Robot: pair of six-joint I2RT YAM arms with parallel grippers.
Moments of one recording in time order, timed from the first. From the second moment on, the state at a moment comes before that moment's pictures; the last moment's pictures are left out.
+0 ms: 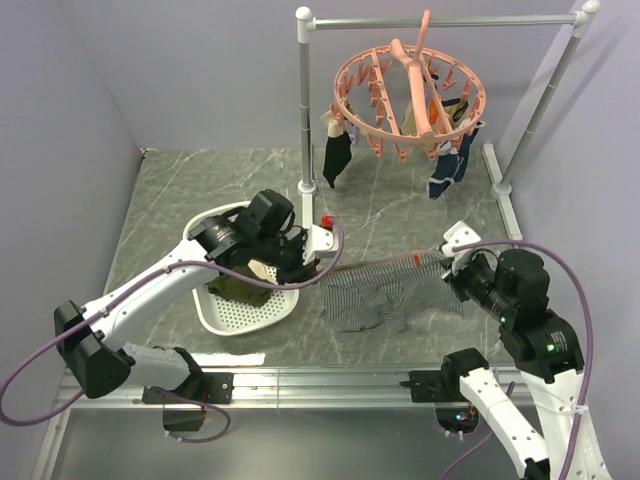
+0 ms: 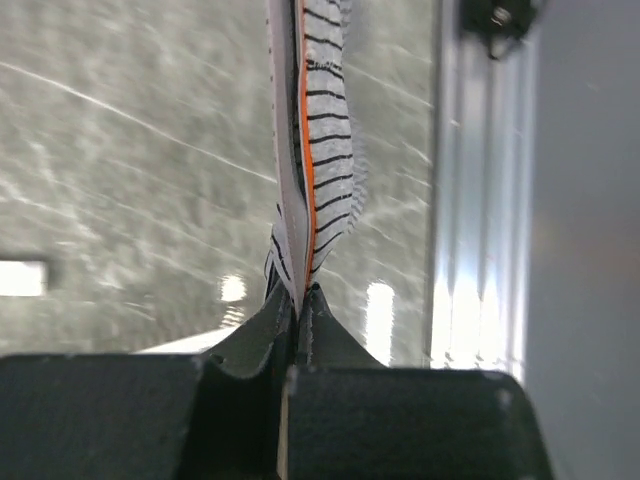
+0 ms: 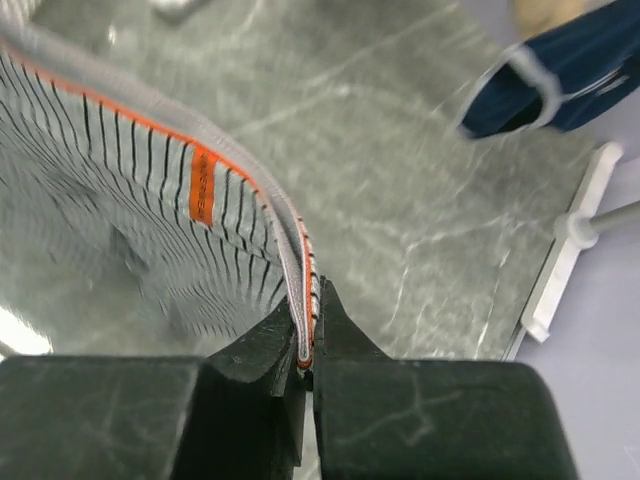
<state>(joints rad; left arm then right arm) -0.80 1.31 1.28 -0.76 0.55 0.46 0.26 0.55 1.02 -0.89 -0.17 -0.45</state>
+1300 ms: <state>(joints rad) -0.67 1.91 1.55 -0.69 0.34 0.39 -0.06 1.12 0.88 -0.61 -0.24 -0.65</state>
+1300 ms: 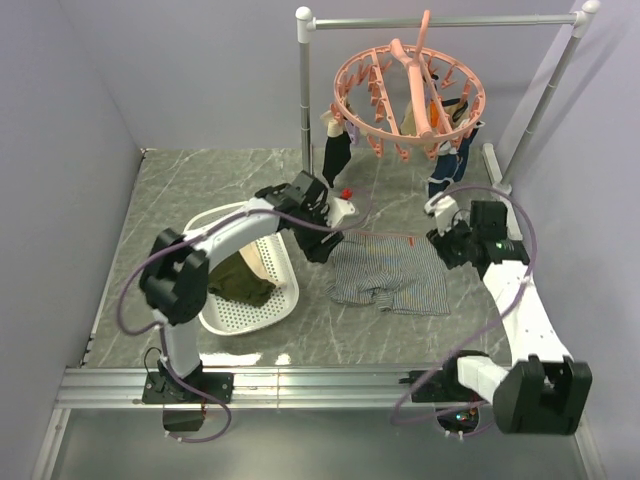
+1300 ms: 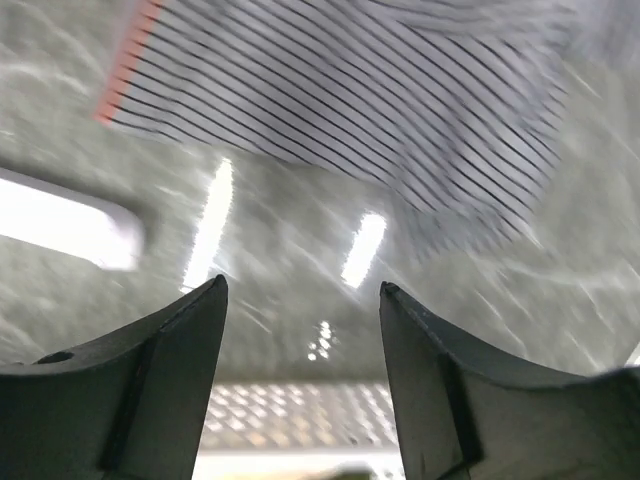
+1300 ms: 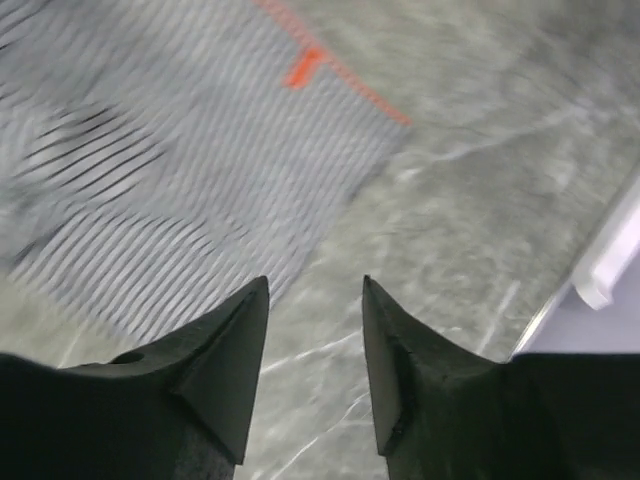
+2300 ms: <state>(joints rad) -0.91 1.95 1.33 -0.60 0.23 0.57 0.13 1.37 0.69 -0.70 -0.15 -0.75</state>
